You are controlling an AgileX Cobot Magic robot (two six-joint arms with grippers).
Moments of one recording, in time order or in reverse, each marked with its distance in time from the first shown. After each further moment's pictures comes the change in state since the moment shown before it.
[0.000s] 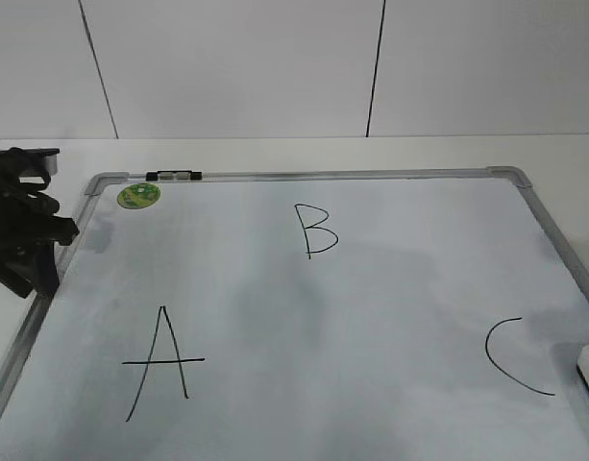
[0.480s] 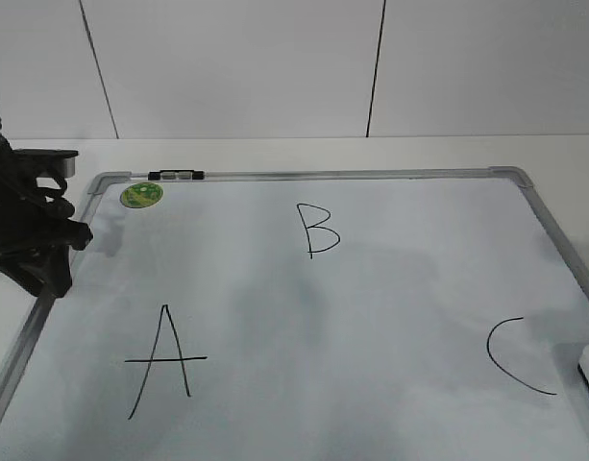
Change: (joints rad) left arm -0.050 0.011 -0.002 0.021 -0.031 0.007; right arm 0.000 0.000 0.000 -0.005 0.000 0.000
